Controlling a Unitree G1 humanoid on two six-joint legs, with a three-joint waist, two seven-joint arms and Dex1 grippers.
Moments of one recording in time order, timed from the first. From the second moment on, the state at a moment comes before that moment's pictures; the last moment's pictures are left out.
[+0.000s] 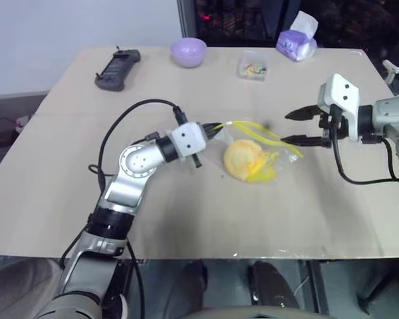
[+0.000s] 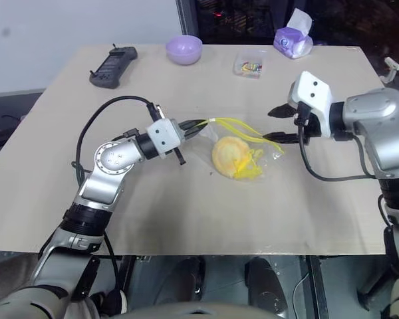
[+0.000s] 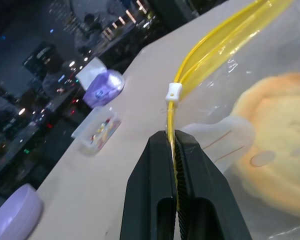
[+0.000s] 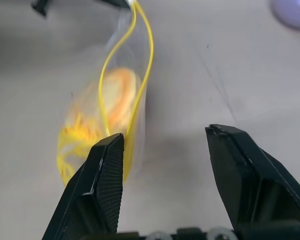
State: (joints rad) left arm -0.56 0.50 -0.16 0.05 0.02 -0.20 -0.73; right arm -0.81 -0.83 0.14 -0.08 0.29 0.52 1.18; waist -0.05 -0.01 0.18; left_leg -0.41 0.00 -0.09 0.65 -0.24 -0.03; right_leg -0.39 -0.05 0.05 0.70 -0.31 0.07
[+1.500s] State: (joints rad) left arm -0.53 0.51 -0.16 -0.03 0.00 -0.18 -0.78; right arm -0.87 -0.56 0.28 -0.08 0.12 0.32 1.06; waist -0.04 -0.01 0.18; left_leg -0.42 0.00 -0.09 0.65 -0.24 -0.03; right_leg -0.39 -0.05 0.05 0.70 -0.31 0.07
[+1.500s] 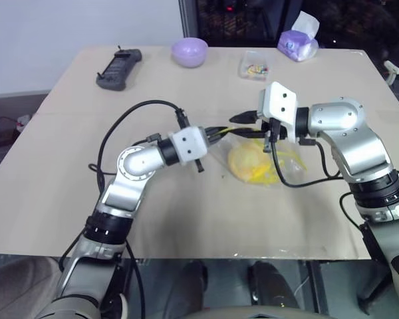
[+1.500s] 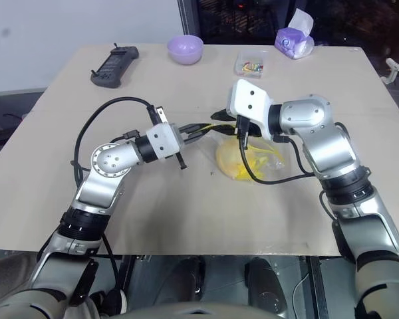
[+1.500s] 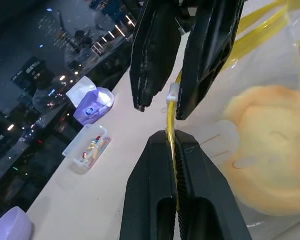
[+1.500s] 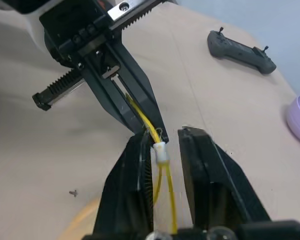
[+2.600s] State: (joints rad) left arm -0.54 0.52 -0.17 -0.03 0.05 -0.18 -0.74; right arm -0.86 -0.57 0.28 -0.08 0.09 0.32 1.07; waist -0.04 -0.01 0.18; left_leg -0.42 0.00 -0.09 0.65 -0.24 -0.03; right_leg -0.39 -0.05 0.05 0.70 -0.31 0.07
